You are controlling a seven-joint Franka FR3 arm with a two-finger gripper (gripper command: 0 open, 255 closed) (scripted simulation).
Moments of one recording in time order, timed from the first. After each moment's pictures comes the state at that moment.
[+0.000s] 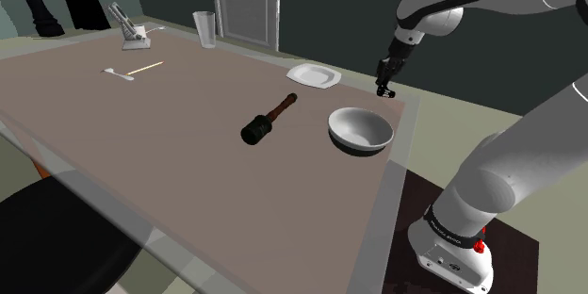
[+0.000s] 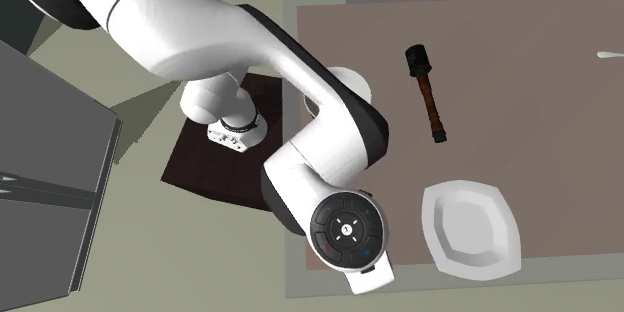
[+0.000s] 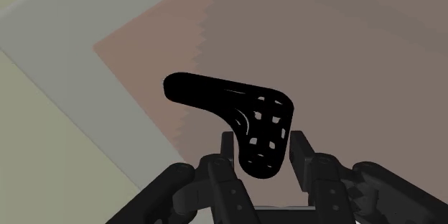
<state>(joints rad) -0.13 -0.28 -0.53 -2.30 0.03 2.13 -0.42</state>
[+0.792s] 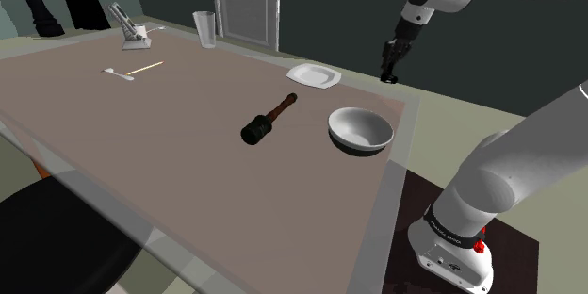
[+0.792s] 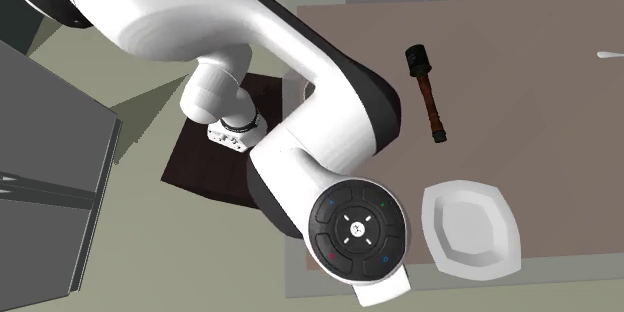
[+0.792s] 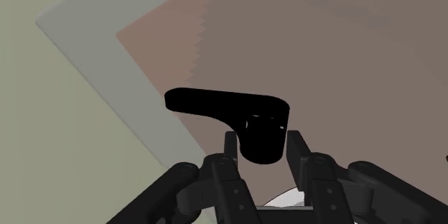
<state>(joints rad) -0.14 -0.32 -0.51 -2.18 0.01 1.97 -0.39</state>
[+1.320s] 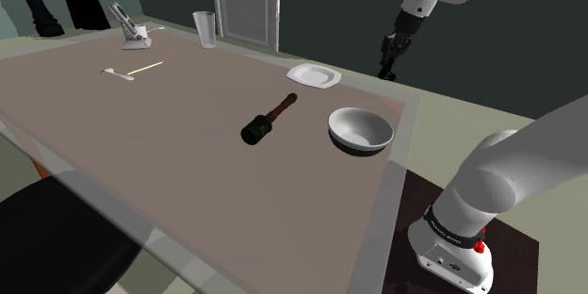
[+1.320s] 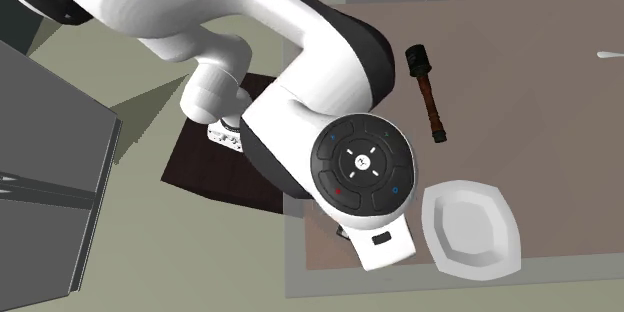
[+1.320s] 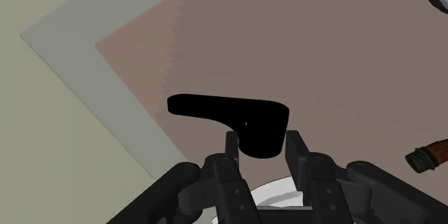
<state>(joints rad) -0.13 -0.42 -0.44 -2.20 -0.02 1.91 -0.29</state>
